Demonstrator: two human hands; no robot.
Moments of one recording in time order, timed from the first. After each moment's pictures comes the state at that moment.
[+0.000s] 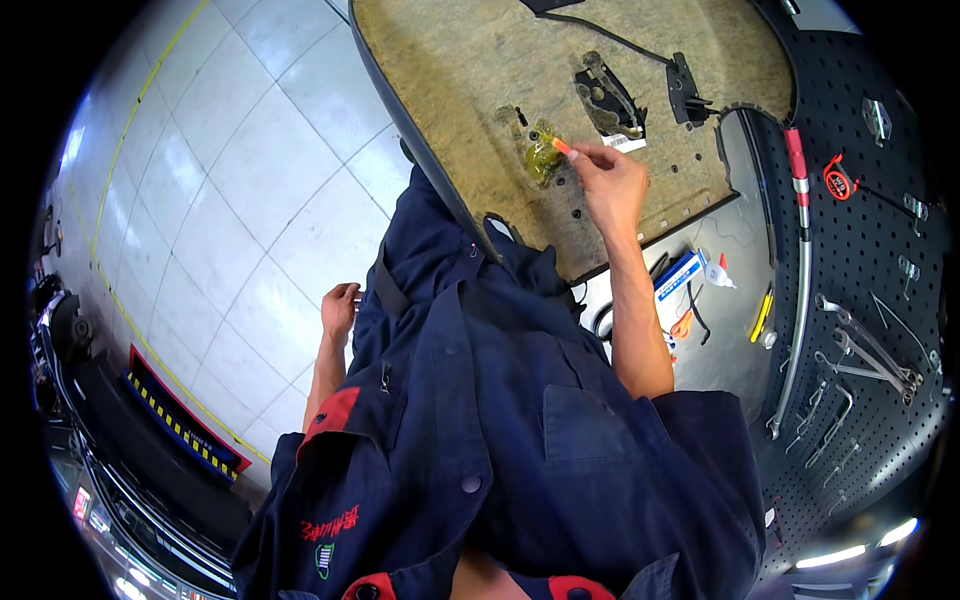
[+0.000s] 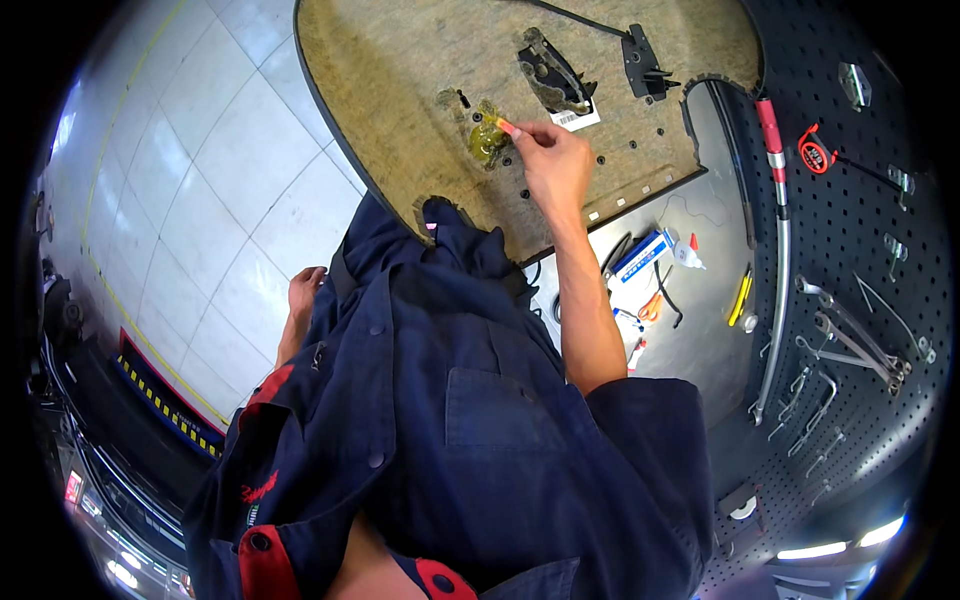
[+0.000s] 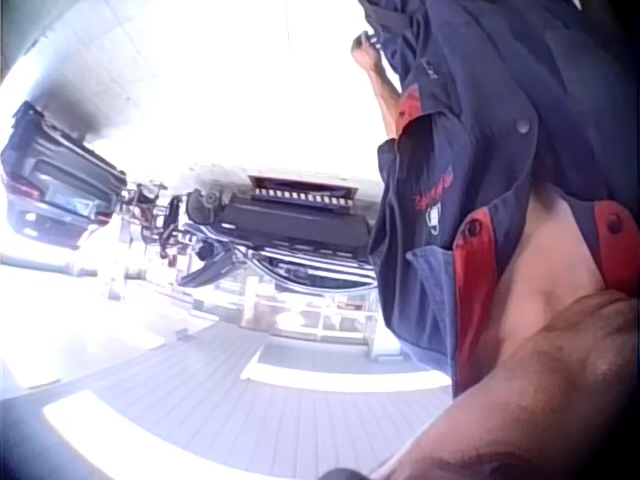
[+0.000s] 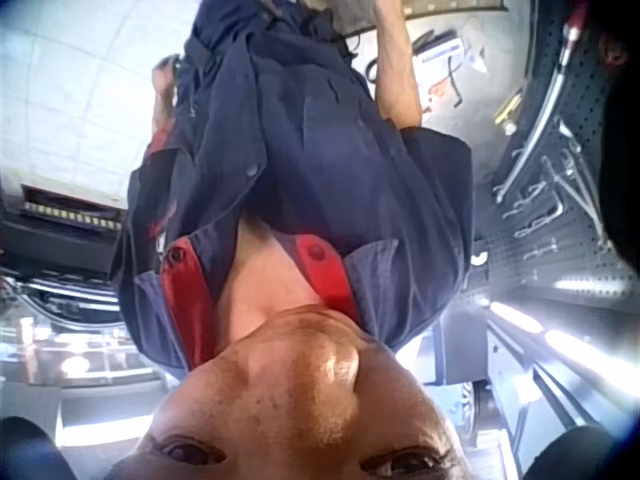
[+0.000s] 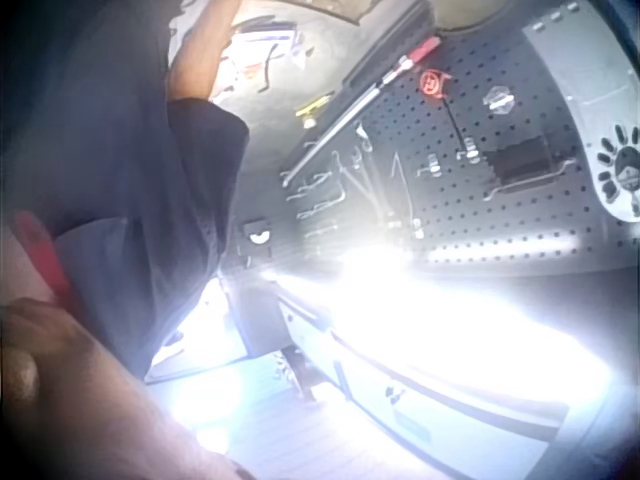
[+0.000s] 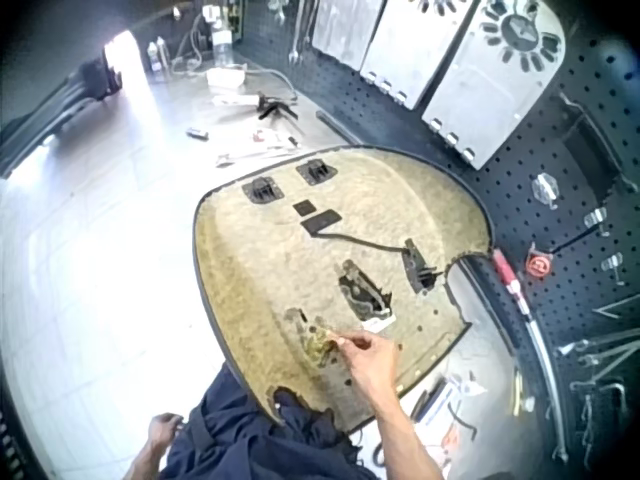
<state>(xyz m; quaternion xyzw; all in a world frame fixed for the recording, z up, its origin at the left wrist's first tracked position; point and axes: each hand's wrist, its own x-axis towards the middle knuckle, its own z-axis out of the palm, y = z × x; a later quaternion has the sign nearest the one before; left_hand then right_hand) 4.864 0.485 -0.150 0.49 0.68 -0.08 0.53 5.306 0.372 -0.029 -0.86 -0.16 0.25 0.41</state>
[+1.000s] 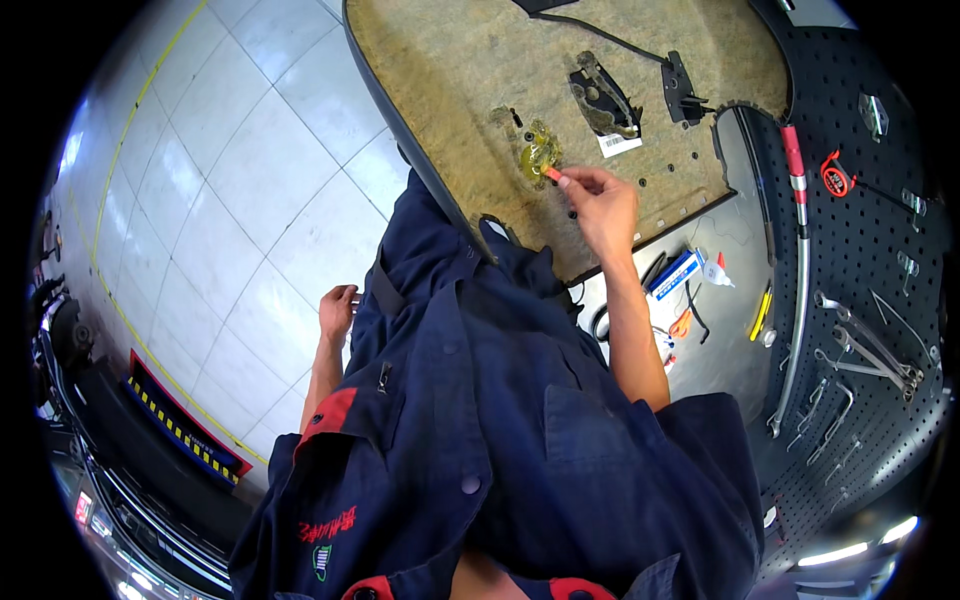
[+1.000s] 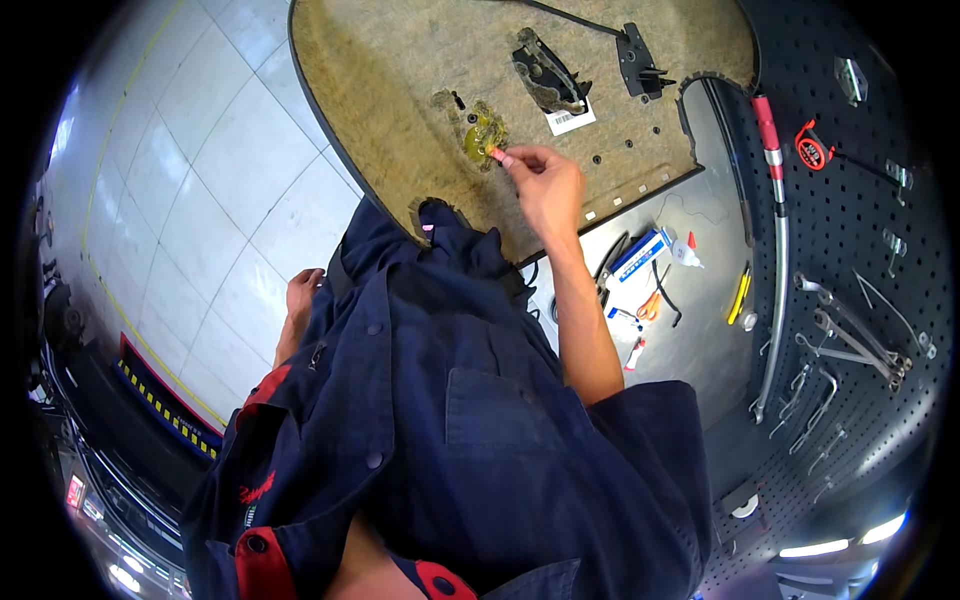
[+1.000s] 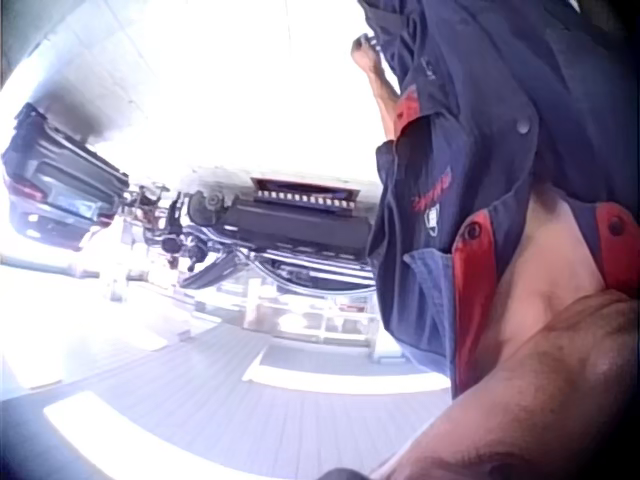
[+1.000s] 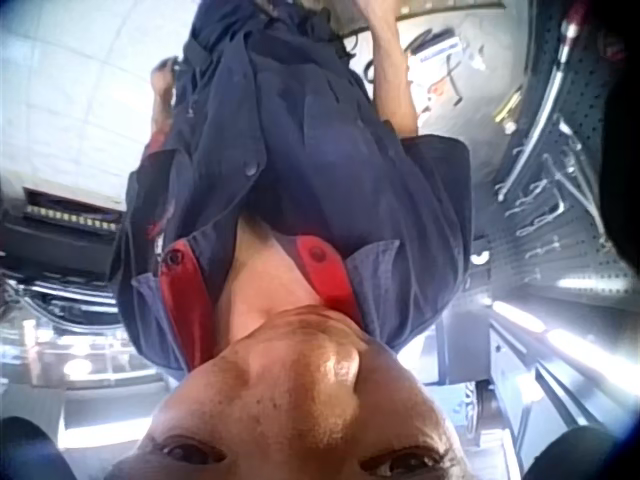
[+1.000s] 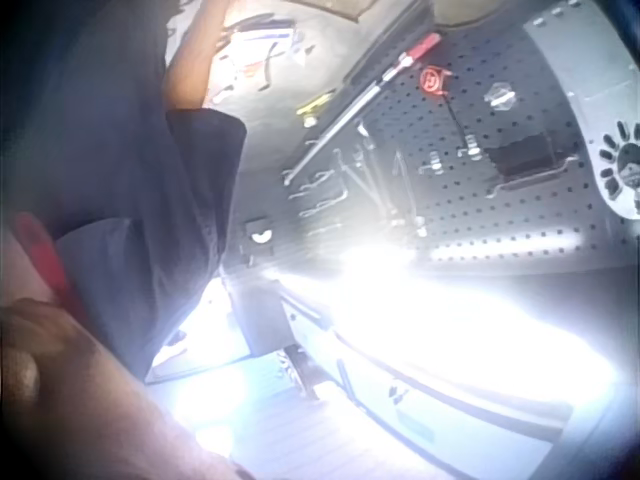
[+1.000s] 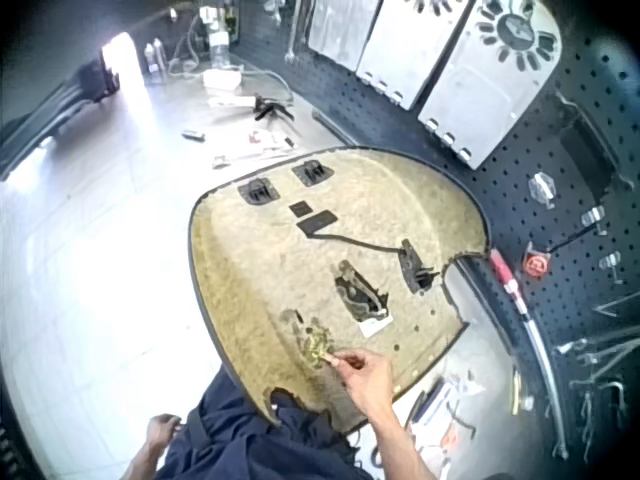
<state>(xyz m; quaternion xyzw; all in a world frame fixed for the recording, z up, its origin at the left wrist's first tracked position) 4.861 0.488 -0.156 0.50 0.67 -0.09 0.54 5.291 0.350 -0.031 -0.85 -0.16 0.31 0.41</state>
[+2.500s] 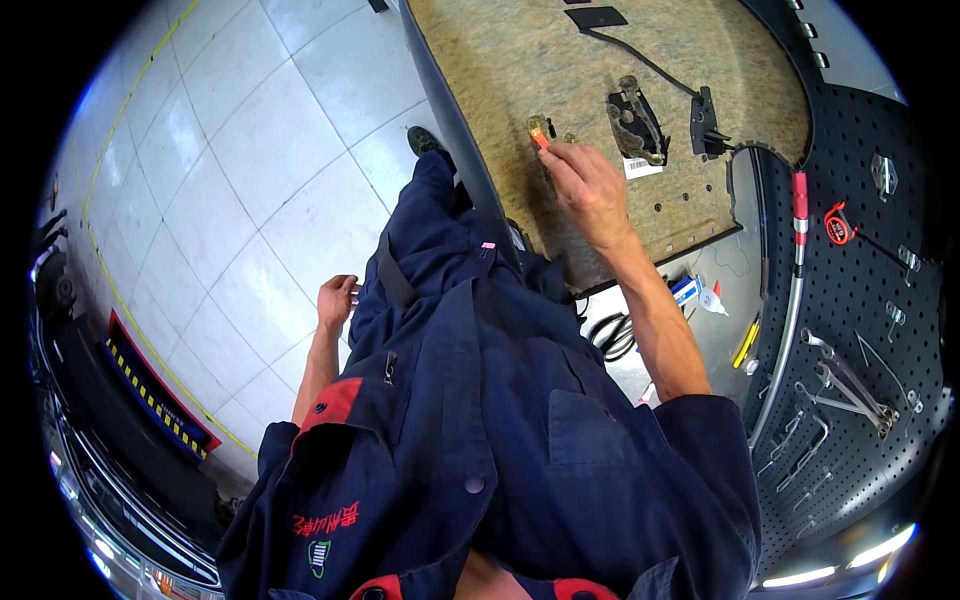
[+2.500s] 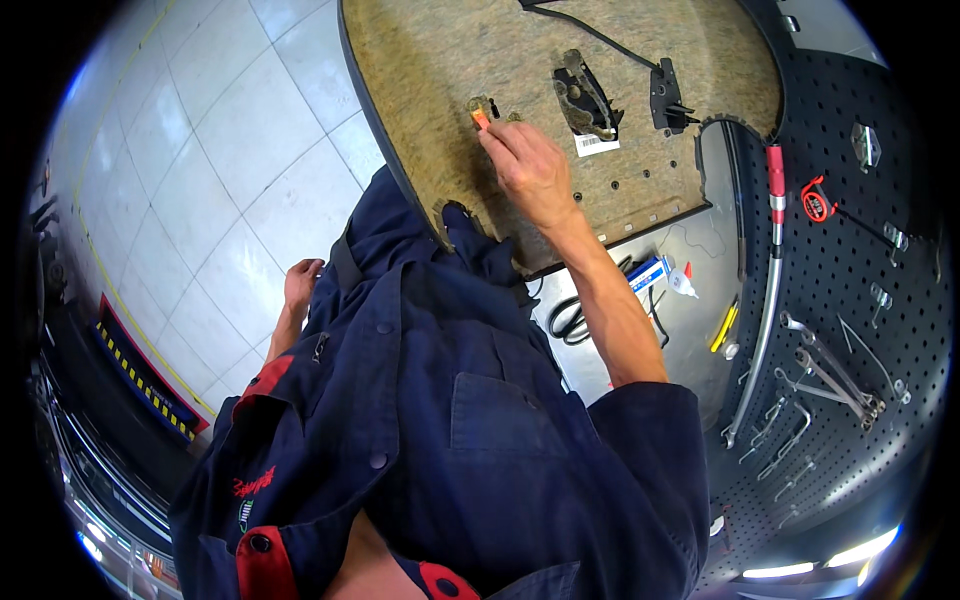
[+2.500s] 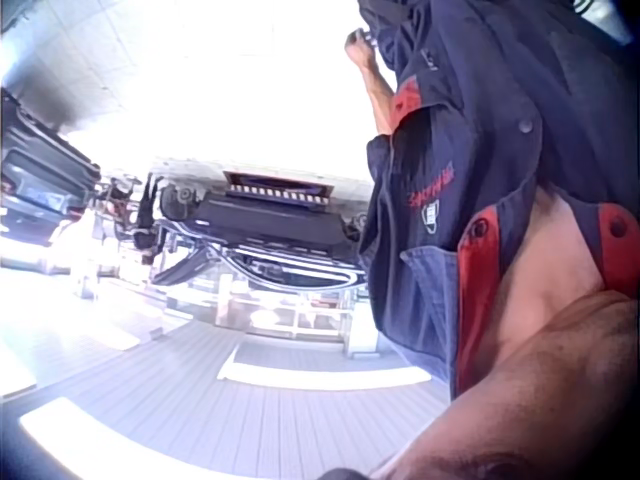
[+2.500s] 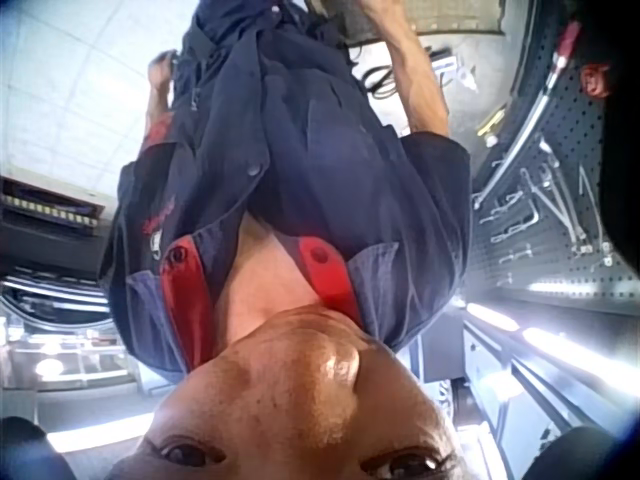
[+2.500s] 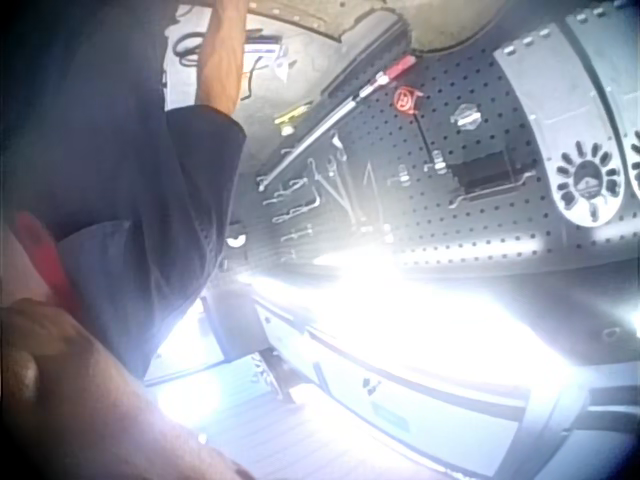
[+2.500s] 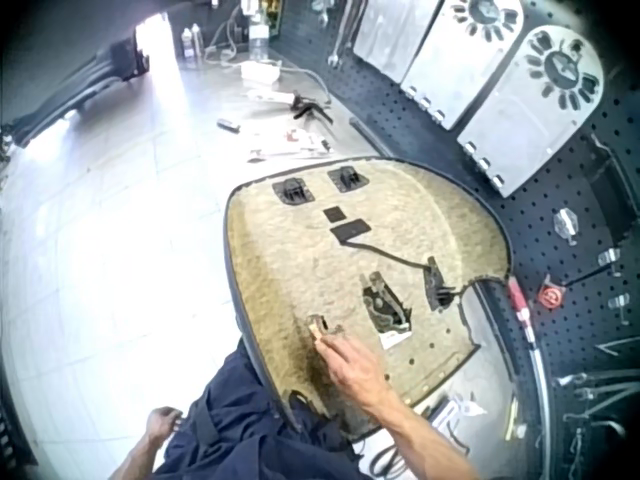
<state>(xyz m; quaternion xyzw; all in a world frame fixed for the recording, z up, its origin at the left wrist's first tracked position) 4.849 0.476 -0.166 0.47 0.69 -0.07 0.55 5.300 0.409 -0.029 -0.67 -0.69 -0.02 0.27</state>
